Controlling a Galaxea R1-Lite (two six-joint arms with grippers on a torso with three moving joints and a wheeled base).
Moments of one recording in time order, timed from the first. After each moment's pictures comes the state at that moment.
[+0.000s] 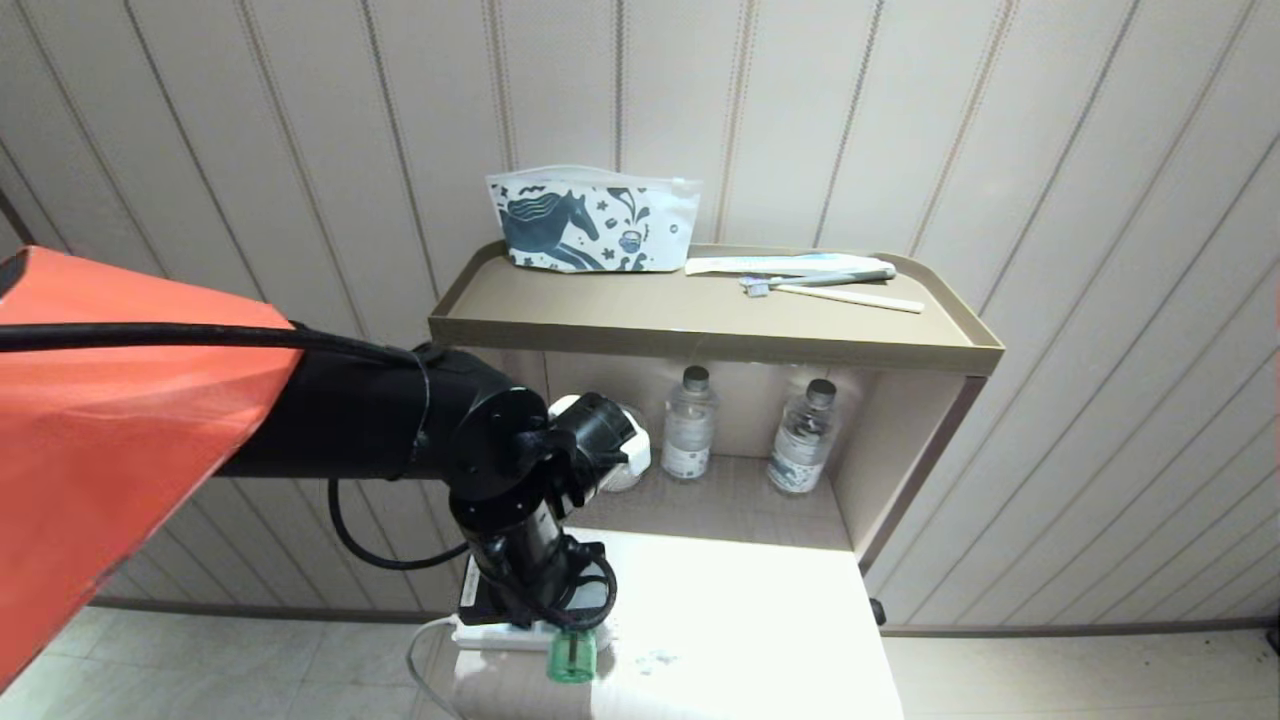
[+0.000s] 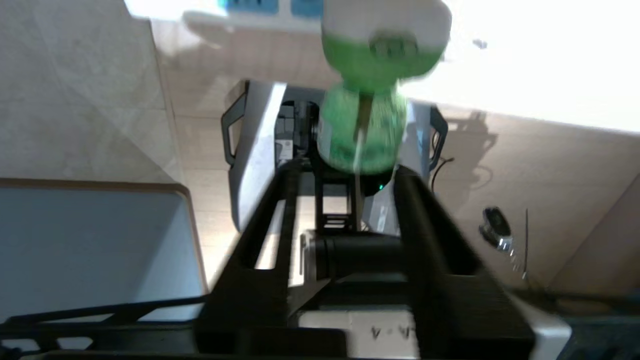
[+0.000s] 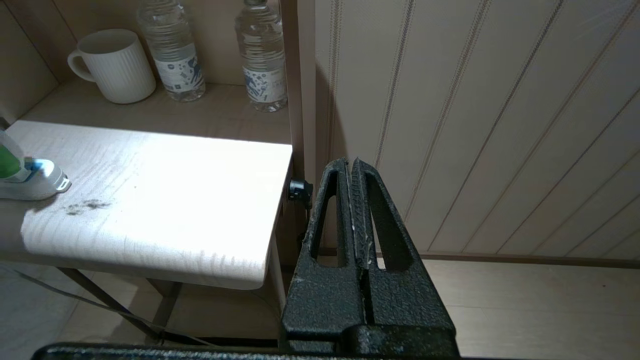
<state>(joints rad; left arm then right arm) -0.79 2.09 -1.48 0.75 0.09 -0.77 0.00 0.00 0.00 0.00 0.00 0.02</state>
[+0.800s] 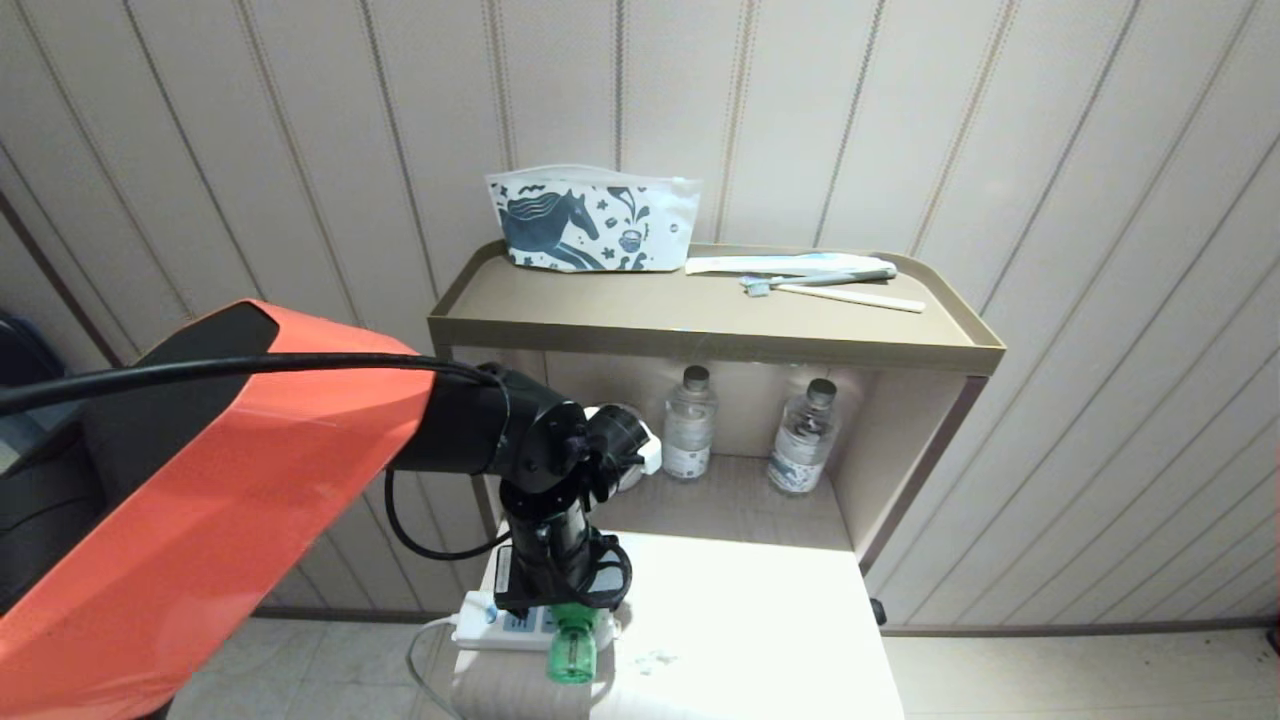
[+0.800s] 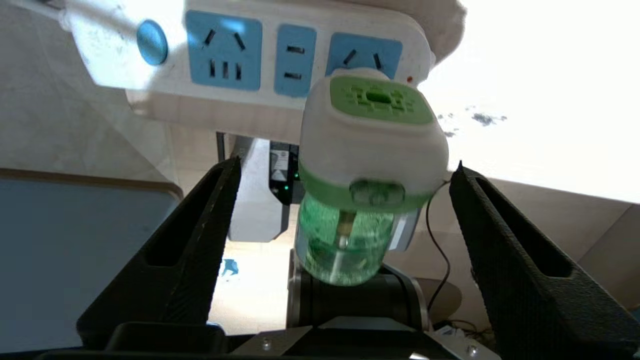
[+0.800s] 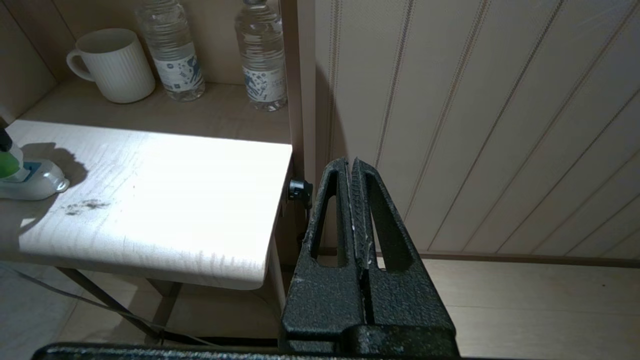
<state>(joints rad) -0.76 2.26 -1.62 0.74 0.09 -0.78 0.00 0.00 0.00 0.00 0.00 0.02</state>
